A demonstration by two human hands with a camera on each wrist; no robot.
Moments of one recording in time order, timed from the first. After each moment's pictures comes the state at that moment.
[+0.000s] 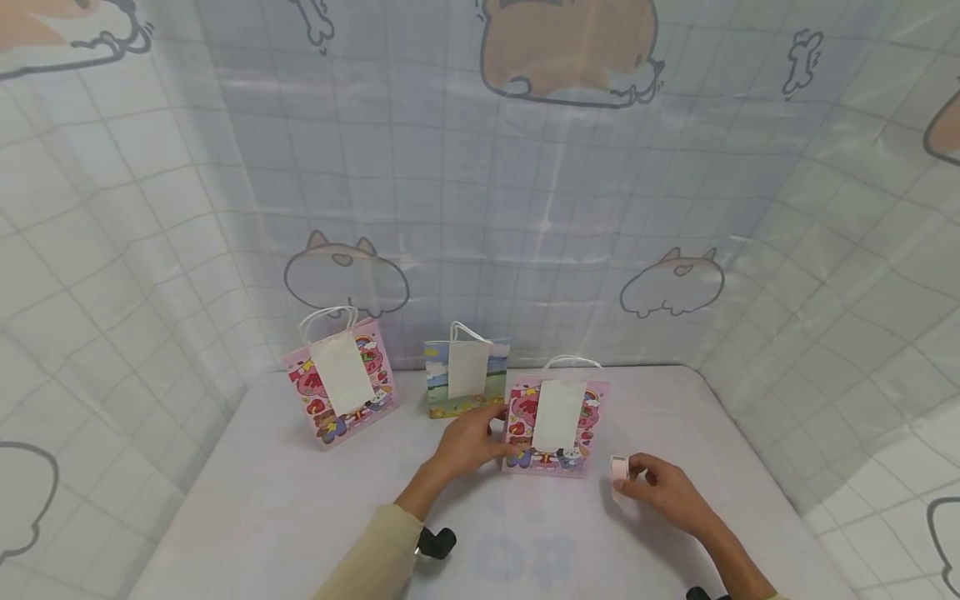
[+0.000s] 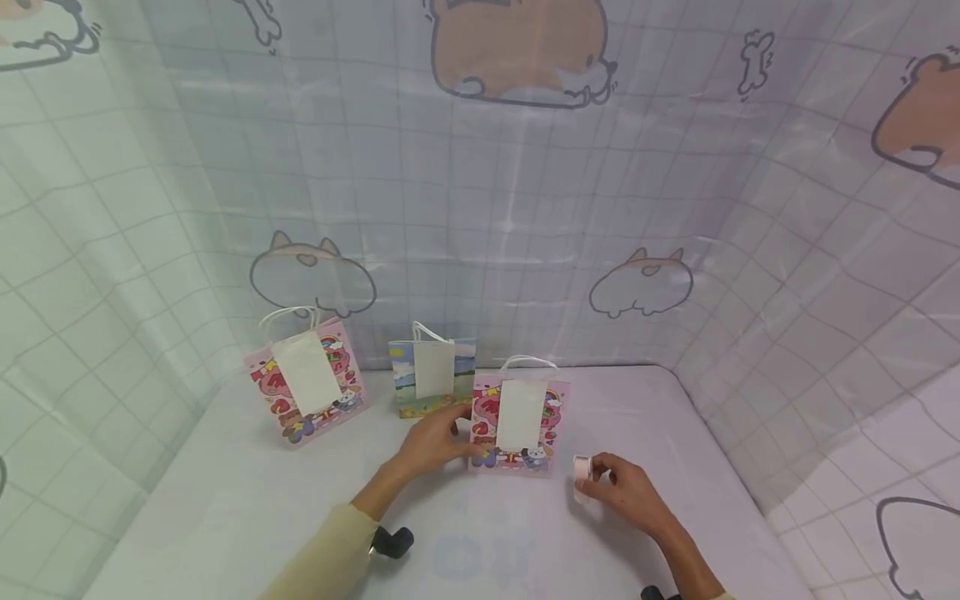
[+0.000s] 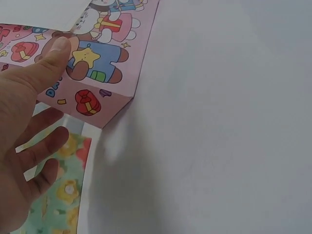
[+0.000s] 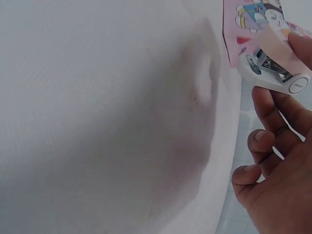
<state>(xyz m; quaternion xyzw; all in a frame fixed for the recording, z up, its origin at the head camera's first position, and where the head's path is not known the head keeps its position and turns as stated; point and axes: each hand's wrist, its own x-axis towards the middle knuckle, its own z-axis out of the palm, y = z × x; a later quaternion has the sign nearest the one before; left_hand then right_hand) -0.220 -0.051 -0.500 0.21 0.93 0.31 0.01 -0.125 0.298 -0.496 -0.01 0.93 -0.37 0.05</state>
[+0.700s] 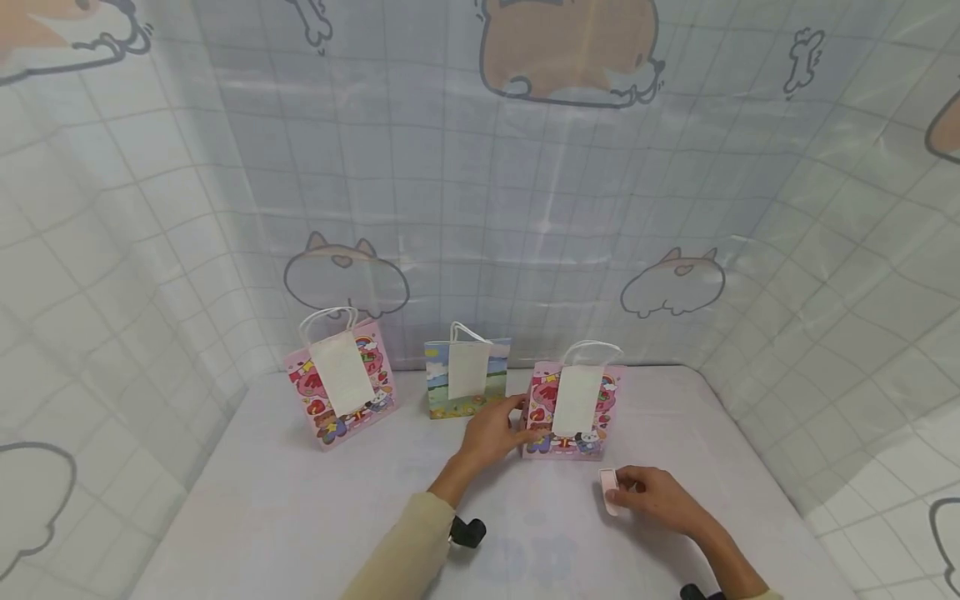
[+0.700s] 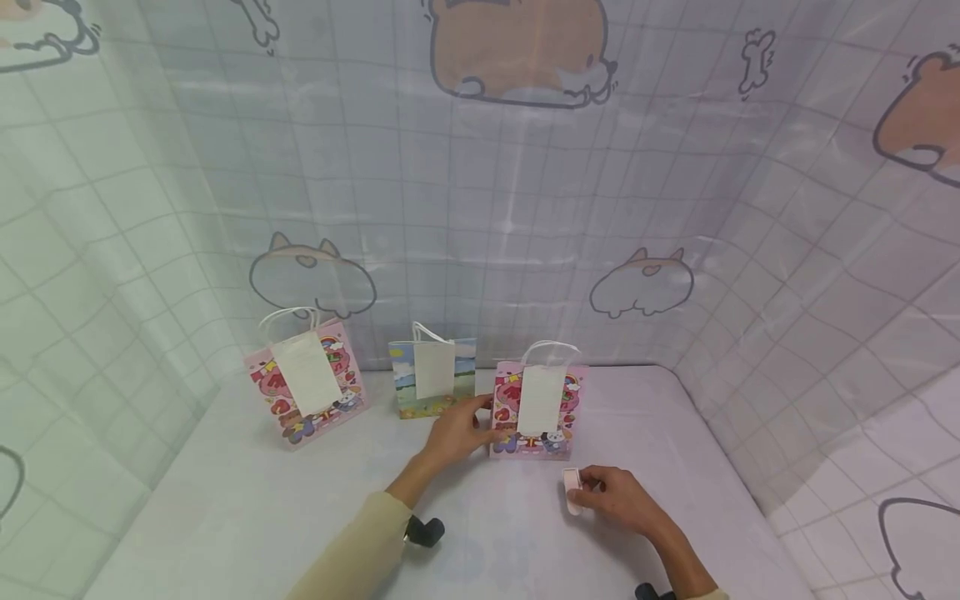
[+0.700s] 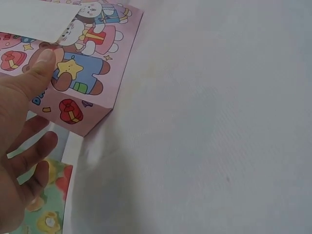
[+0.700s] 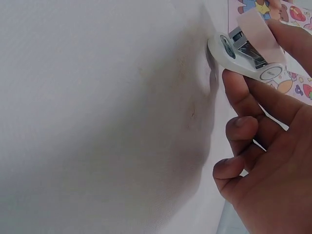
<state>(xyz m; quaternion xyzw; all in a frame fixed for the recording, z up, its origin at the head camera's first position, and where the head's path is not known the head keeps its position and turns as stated) -0.236 -0.008 -0.509 0.18 0.93 0.33 -0.02 -0.130 0.290 -0.503 -0.05 0.92 -0.36 0.15</state>
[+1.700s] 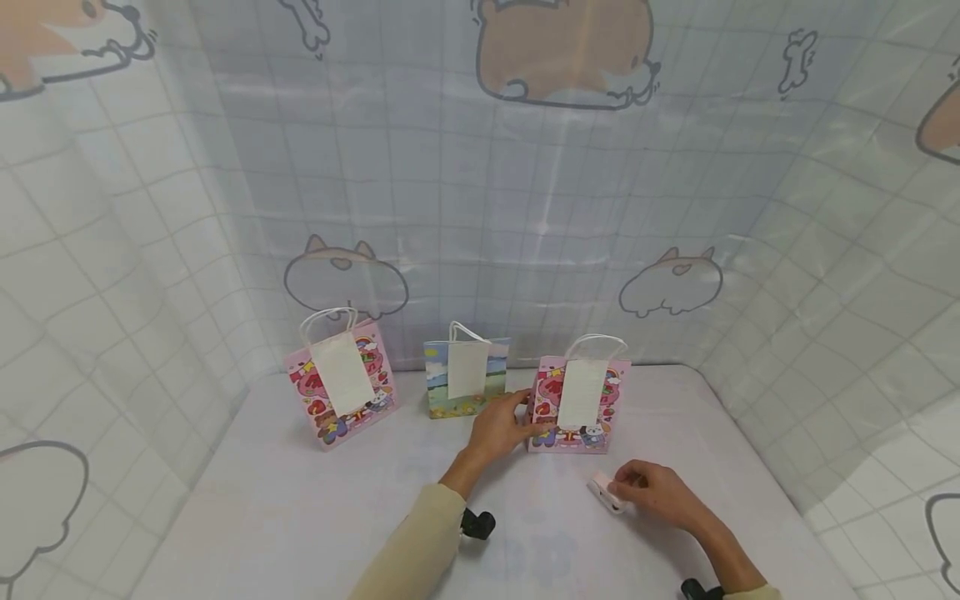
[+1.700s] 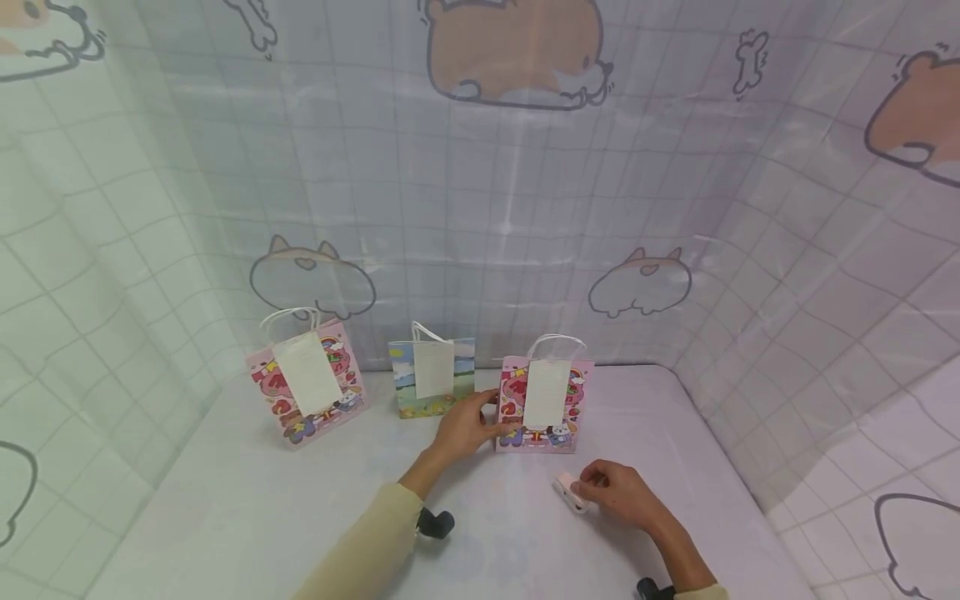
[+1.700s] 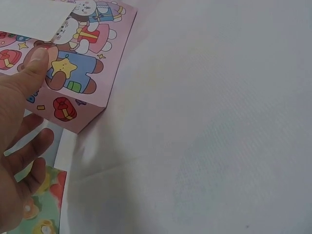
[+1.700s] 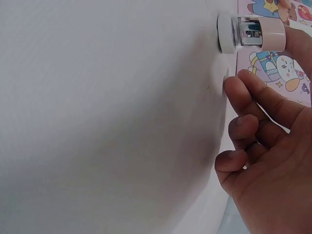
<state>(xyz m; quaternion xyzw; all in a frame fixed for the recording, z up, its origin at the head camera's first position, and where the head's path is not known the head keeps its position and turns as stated) -0.239 0.007 -0.505 0.16 0.92 0.34 -0.02 -0.131 0.291 -0.506 0.03 0.93 -0.34 0.12</state>
